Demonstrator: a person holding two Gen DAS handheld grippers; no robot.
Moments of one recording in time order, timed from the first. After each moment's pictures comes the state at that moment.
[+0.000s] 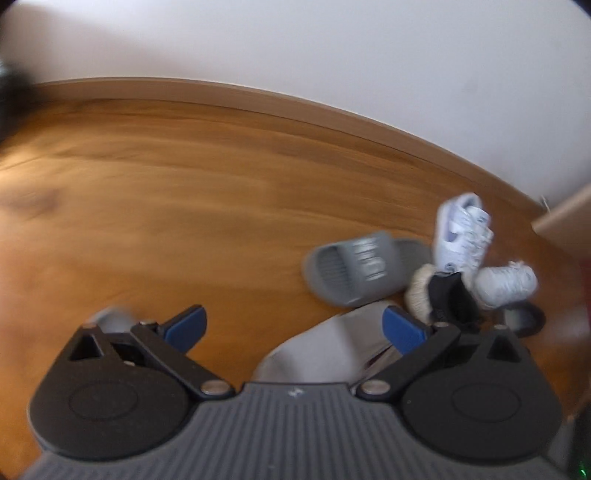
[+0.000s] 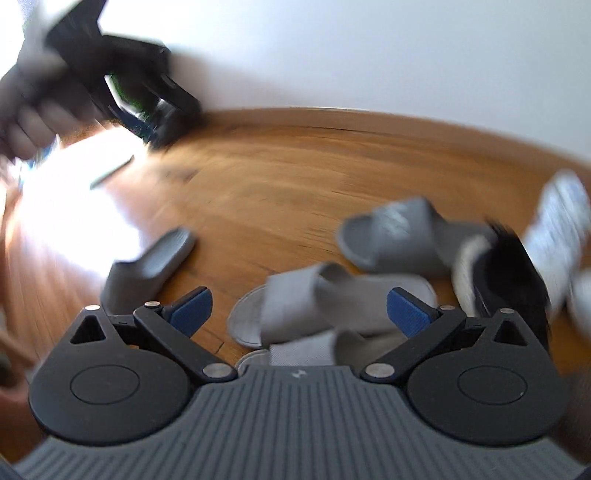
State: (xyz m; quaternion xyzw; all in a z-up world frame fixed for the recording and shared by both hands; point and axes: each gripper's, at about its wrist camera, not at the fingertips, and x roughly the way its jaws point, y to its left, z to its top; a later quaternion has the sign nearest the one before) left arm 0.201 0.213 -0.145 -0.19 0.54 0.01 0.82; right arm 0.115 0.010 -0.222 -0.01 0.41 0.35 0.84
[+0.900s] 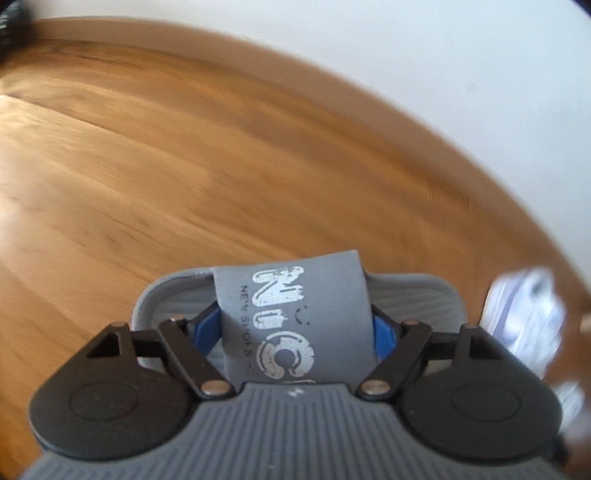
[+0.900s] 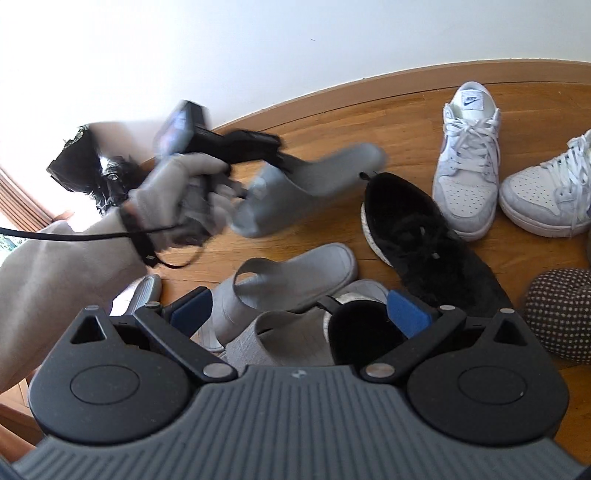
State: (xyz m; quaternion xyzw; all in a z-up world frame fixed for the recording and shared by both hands) left arm 0.278 0.203 -0.234 -0.28 0.47 0.19 0.81; right arm 0.154 -0.039 -0.240 0.11 0.46 0.29 0.83
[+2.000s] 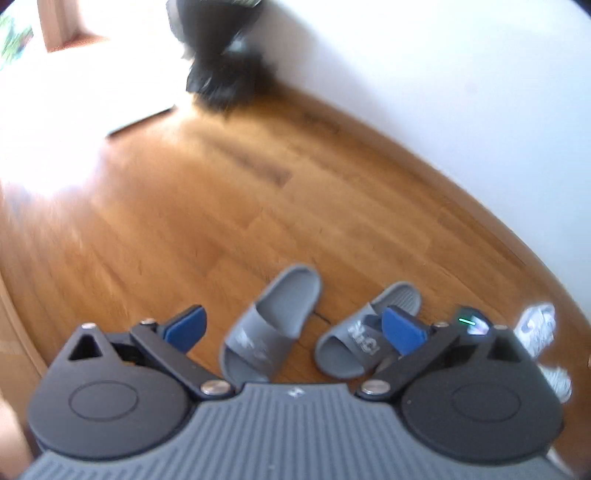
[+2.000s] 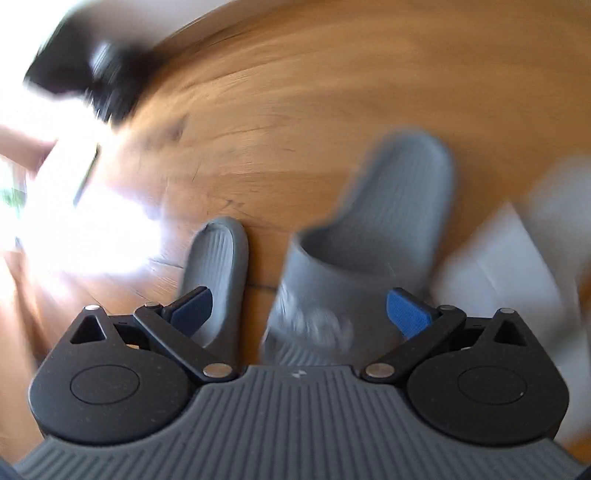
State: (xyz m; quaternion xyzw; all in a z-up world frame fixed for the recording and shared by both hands) left arm -0.111 0.385 0.031 -0.23 0.47 0.27 0.81; right arm 0.181 0.375 -0.330 -0.16 0.51 0.39 0.75
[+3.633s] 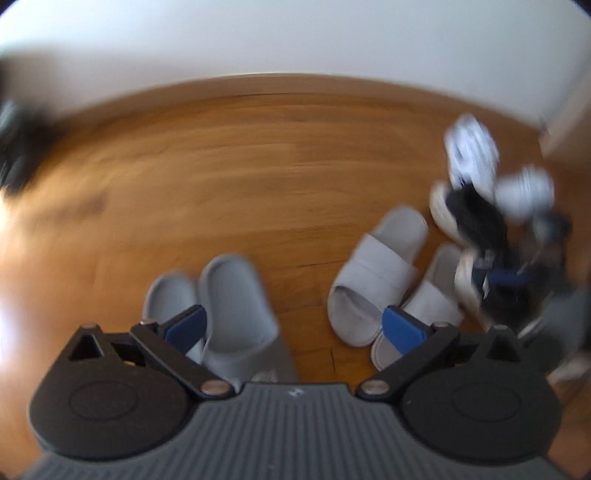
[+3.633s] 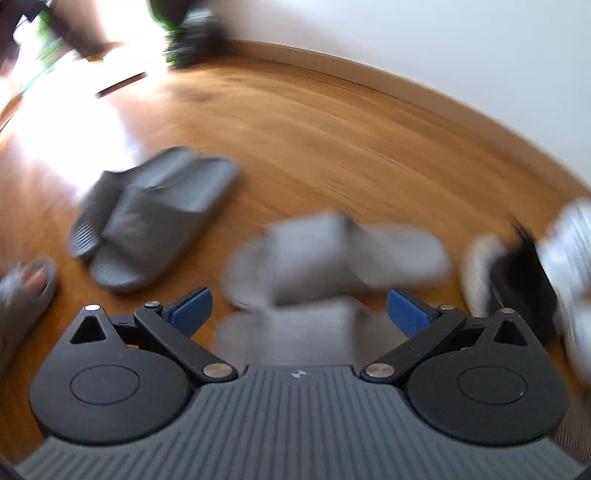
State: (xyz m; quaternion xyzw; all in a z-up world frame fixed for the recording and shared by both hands) left arm 0.085 0.179 -0.120 0.09 0.53 -0.05 0.84; right arm 0.147 0.135 -0.252 -0.14 0.45 0.34 0.81
